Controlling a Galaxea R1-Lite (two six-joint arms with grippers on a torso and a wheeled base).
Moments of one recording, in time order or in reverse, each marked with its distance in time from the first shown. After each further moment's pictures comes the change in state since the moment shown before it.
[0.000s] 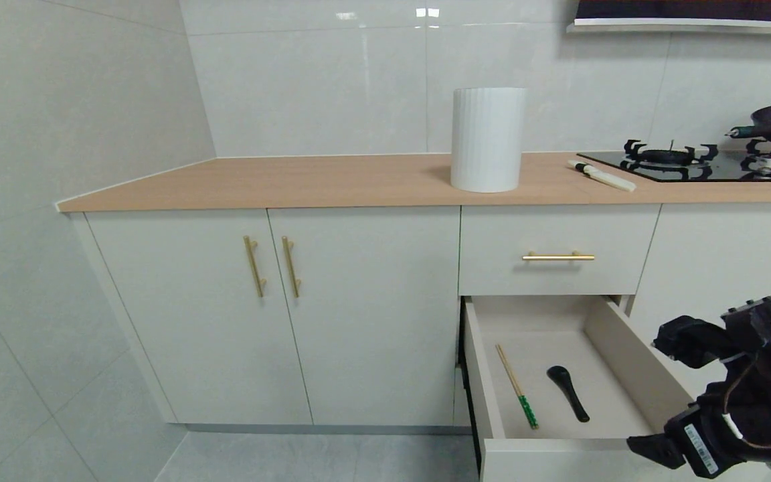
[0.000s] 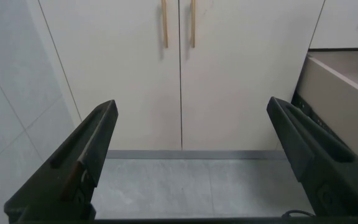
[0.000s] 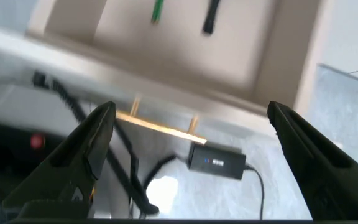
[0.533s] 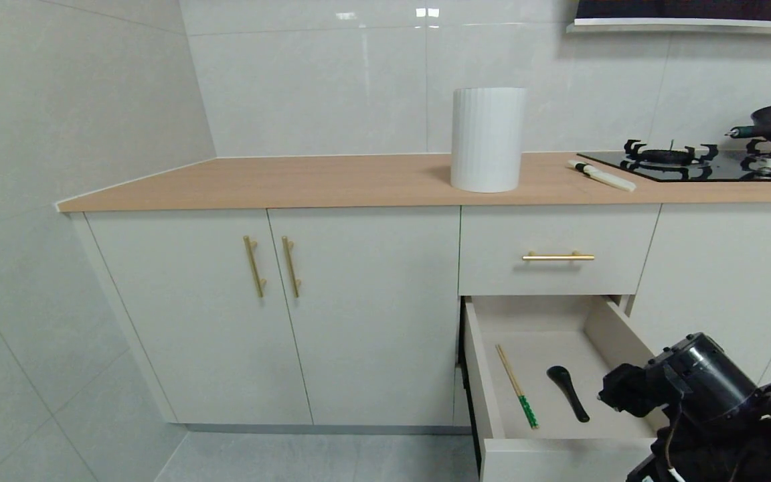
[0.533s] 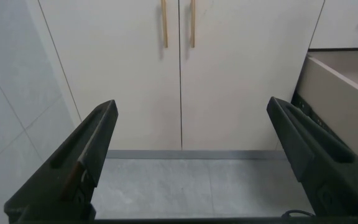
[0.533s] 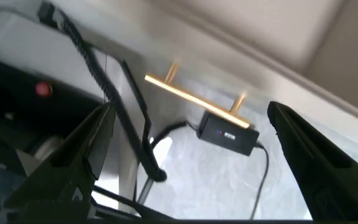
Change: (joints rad) left arm 0.000 0.000 0.000 0.000 0.000 0.000; right arm 0.167 0.152 0.032 0.003 -0.002 0.061
